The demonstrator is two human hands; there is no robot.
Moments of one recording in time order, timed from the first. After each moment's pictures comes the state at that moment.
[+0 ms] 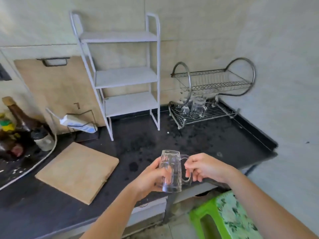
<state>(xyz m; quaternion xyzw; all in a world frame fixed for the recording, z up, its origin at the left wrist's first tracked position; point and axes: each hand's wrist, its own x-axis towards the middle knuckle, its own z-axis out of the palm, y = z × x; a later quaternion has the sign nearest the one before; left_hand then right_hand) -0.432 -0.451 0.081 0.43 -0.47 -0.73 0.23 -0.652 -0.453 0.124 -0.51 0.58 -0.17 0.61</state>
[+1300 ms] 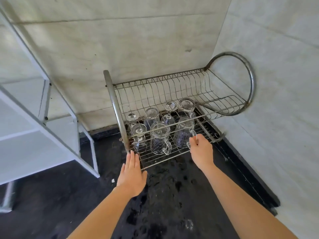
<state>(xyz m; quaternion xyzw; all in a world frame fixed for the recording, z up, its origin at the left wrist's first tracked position) -0.661 -0.791 -0.009 0.62 -0.74 -0.22 -0.09 -0.896 -0.809 0.030 -0.46 0.79 -0.31 0.24</state>
